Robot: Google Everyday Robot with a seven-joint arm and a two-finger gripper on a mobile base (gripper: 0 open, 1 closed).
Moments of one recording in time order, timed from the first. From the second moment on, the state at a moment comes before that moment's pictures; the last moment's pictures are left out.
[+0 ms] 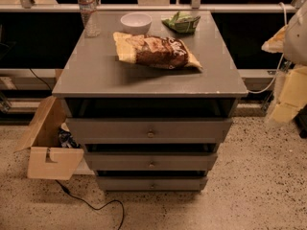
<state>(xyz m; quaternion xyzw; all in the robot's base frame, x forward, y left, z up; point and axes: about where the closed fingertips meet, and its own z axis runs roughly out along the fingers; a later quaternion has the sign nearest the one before) 0.438 -0.217 0.977 -0.60 0.78 -0.04 0.16</state>
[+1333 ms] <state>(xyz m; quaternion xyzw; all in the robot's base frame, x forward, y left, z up) 0.422 -0.265 0.817 -0.62 0.77 0.01 0.16</state>
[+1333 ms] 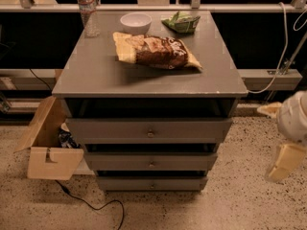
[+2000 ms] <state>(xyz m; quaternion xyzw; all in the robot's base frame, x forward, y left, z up) 0.427 -0.271 0.736 -0.61 0.77 0.06 0.18</state>
